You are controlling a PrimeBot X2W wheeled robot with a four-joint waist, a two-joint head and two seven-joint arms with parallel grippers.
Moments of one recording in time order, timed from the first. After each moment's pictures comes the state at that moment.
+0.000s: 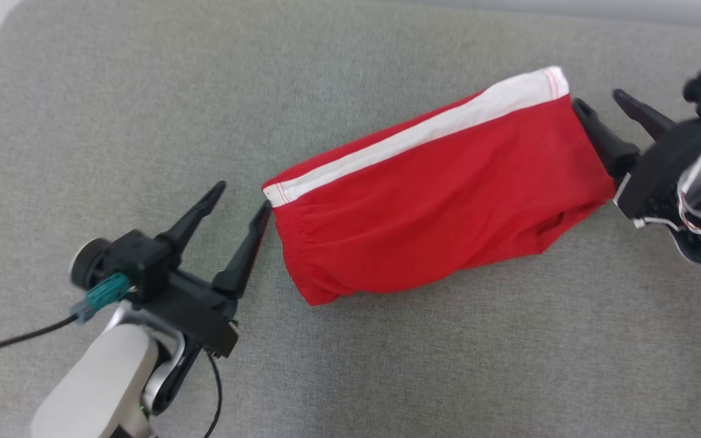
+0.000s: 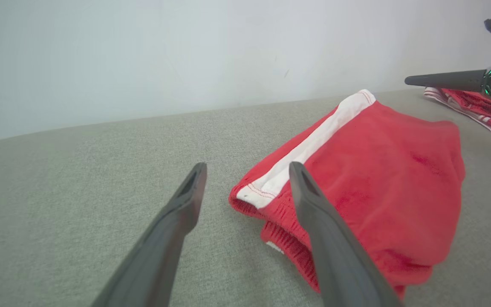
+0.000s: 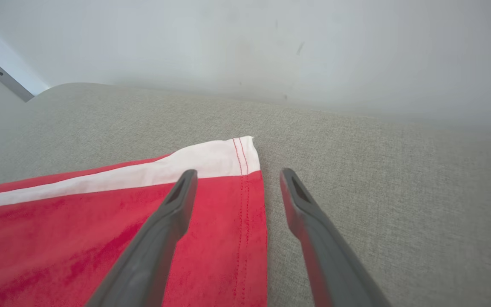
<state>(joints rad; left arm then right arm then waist) -0.63 0.41 -0.65 0.35 -0.64 -0.13 -0.26 -1.14 -0.71 1.19 0.70 1.30 0.13 -0.10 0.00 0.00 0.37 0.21</state>
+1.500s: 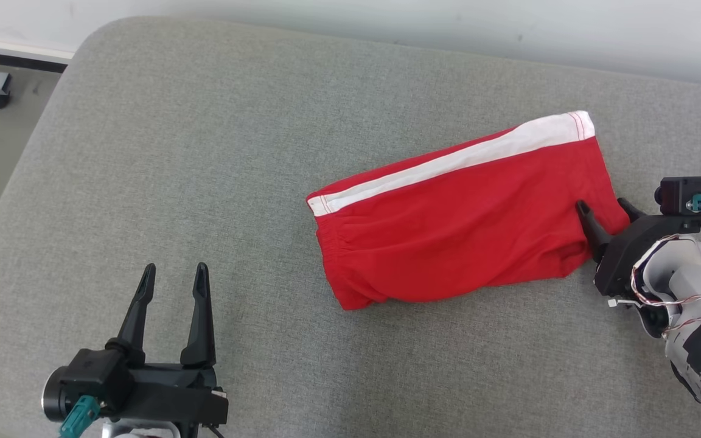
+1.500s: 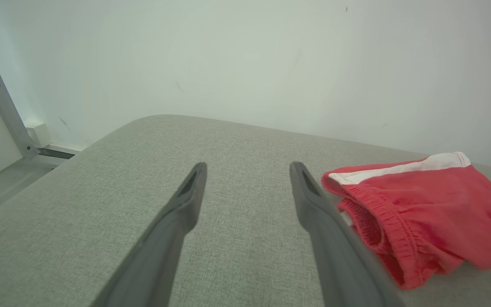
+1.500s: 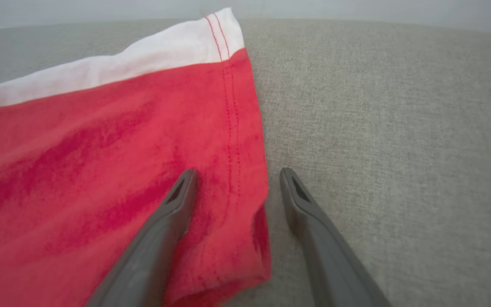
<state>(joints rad) -0.17 0.05 -0.05 0.14 -0.24 -0.12 -0.26 -0.88 -0.49 0.89 1.08 1.05 0.13 -0.11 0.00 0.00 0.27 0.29</state>
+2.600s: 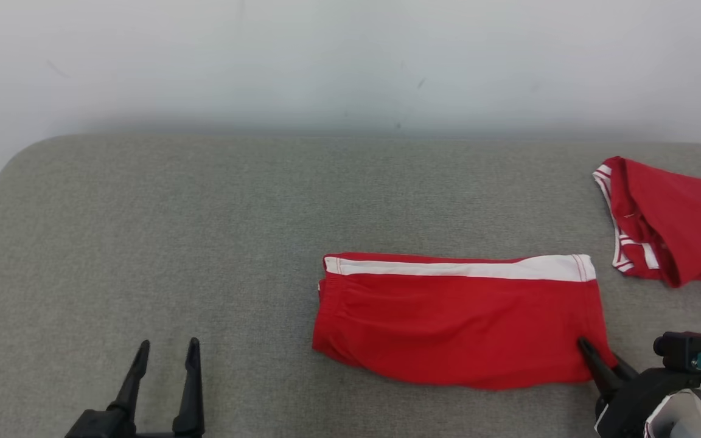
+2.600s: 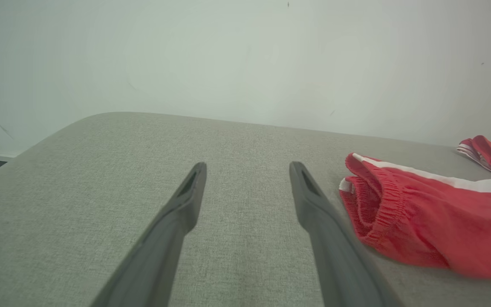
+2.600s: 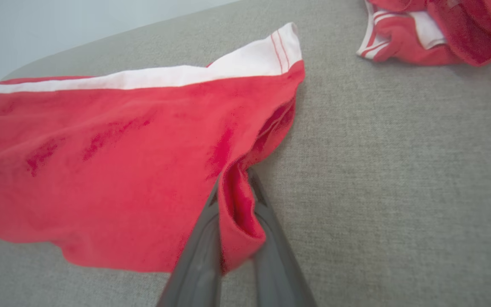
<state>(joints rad) -0.02 0.06 -0.02 0.20 -0.20 -0.13 -0.26 -0.40 -0.62 0.88 0.70 1.17 0.13 -0.26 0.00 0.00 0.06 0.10</state>
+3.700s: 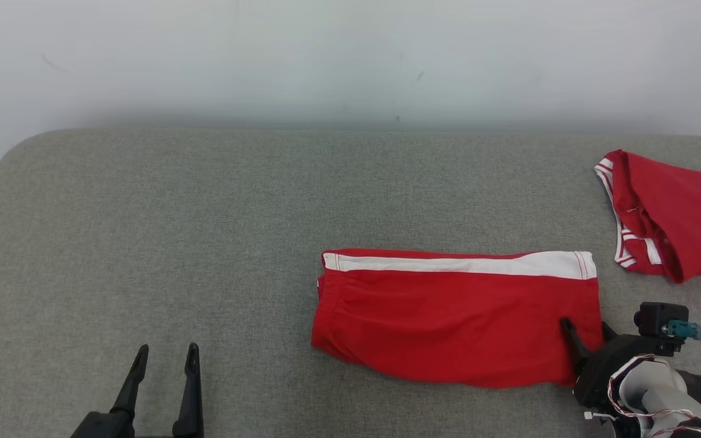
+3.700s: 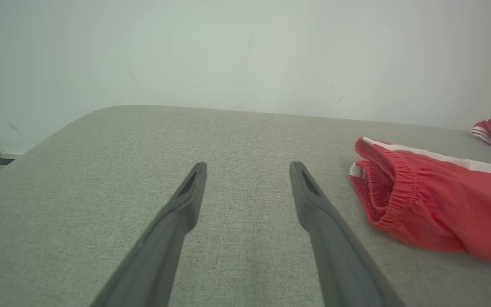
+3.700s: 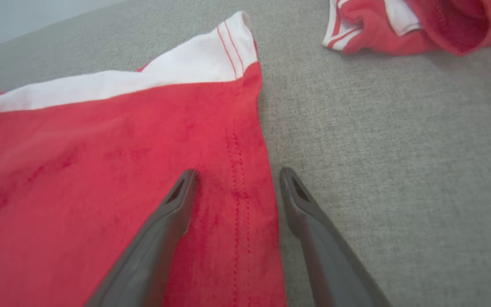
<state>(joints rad) -0.01 0.06 0.00 0.21 -0.16 -0.13 -0.26 -0.54 -0.37 0.56 1.07 0.87 0.13 -0.15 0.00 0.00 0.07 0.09</state>
